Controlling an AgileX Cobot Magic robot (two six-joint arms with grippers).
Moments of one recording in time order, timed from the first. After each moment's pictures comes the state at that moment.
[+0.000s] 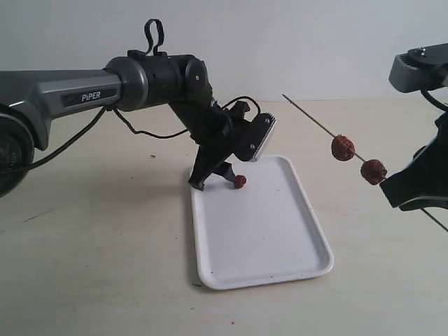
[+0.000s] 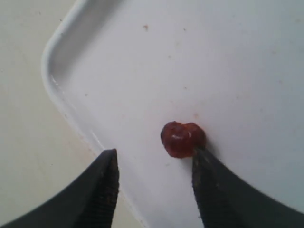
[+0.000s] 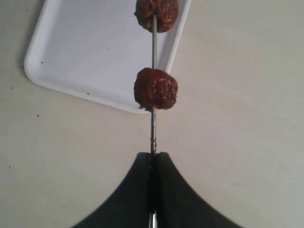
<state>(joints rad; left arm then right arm) -0.60 2.43 -2.00 -0.29 0.82 1.75 0.20 1.14 -0.87 0.13 0.96 -0.10</state>
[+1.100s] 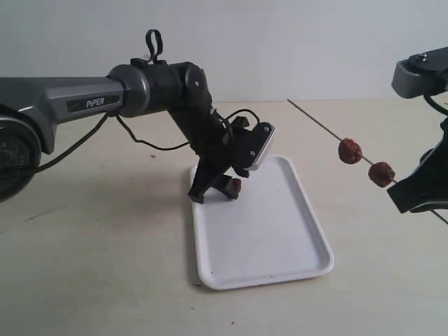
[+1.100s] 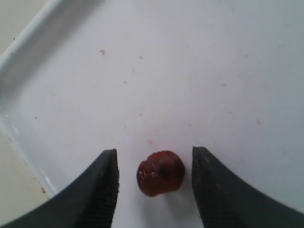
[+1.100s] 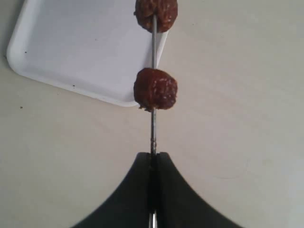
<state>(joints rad) -0.59 2.46 -2.00 -0.36 0.91 1.75 0.20 1.14 -0.87 0.08 0.98 -0.10</state>
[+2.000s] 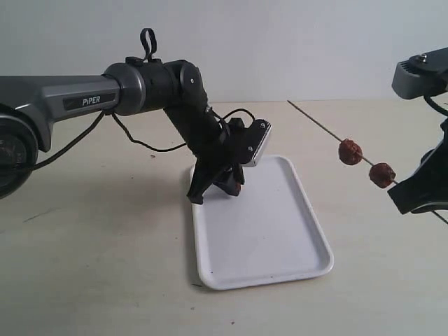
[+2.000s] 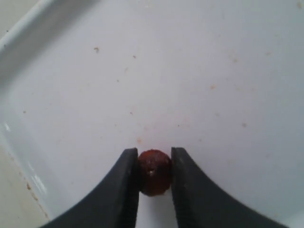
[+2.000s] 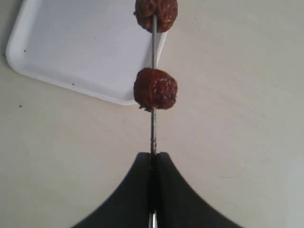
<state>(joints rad) -0.58 2.46 -2.00 -0.39 0.95 1.72 0.20 1.14 -0.87 0.08 0.98 -0.10</state>
